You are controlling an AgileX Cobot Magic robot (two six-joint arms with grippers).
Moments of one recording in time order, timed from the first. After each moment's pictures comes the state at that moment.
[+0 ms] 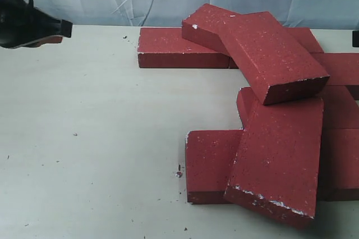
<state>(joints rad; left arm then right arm) -0.19 1.35 -0.97 -0.48 0.51 0.38 -0.01 1.10 -0.78 -0.09 0.40 -0.06</state>
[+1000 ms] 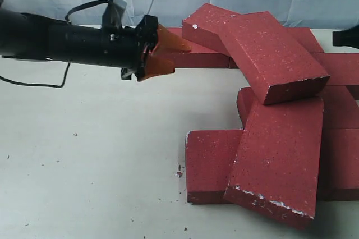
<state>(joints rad) -0.31 1.95 -1.11 -1.72 0.98 1.05 -0.01 1.25 -0.78 -0.07 0.23 -0.07</state>
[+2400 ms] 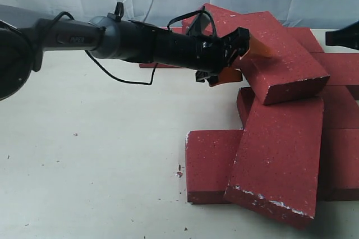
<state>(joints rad) -0.59 2.30 -1.62 -1.73 0.79 0.87 -0.01 1.31 -0.78 -0.07 0.16 -0.07</state>
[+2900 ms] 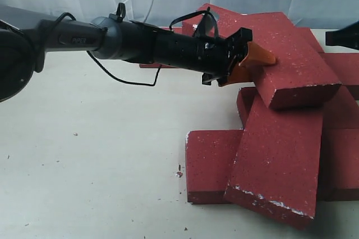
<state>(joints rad) -0.59 2.31 -1.63 -1.73 0.90 0.87 -0.01 1.31 -0.78 -0.07 0.16 -0.07</state>
